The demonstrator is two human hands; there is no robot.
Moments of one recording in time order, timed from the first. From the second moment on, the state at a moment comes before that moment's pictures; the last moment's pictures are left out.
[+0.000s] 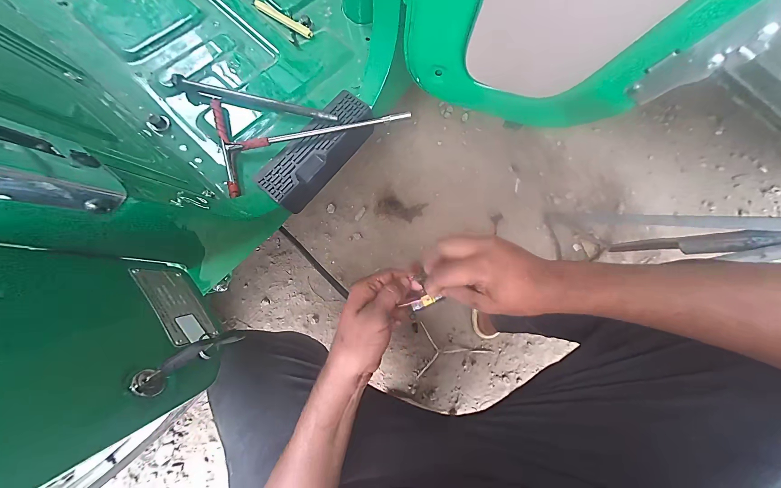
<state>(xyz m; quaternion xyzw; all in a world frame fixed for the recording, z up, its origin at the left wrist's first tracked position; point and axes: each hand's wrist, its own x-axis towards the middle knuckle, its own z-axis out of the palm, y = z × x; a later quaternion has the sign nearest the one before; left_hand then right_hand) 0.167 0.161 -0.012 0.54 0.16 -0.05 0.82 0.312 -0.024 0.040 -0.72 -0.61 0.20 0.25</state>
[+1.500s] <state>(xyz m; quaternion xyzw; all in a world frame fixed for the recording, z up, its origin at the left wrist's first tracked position) 0.169 0.154 -0.056 0.80 0.08 0.19 0.56 0.371 -0.034 0.109 -0.84 -0.50 0.05 0.22</state>
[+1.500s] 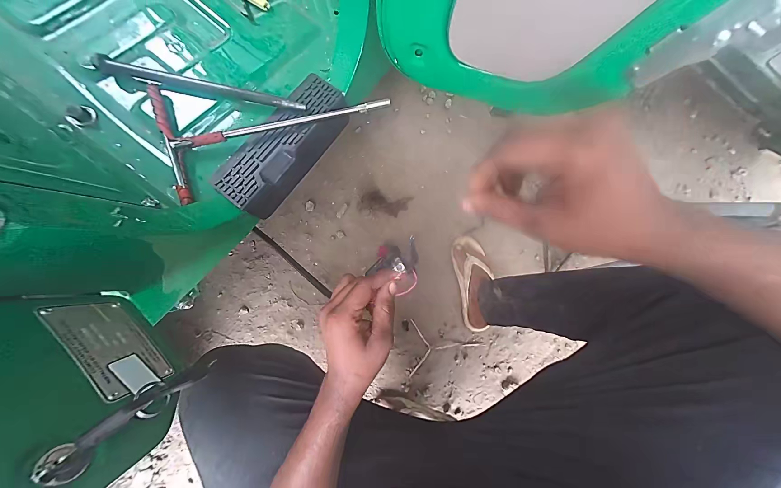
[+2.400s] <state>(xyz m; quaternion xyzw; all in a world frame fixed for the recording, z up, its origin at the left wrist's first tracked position) 0.165 0.134 -0.040 0.76 0.09 0.24 0.59 0.305 -0.021 0.037 -0.81 -0.43 0.27 0.30</state>
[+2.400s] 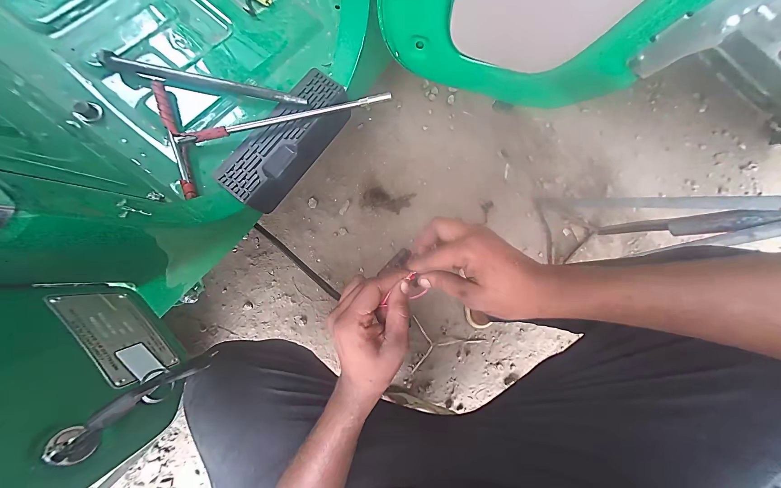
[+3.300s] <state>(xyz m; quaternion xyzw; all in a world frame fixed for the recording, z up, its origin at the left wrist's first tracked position) 0.169 0.128 -0.036 0.87 0.08 0.23 0.43 0.316 -0.023 0.055 -0.77 -0.63 0.07 0.08</state>
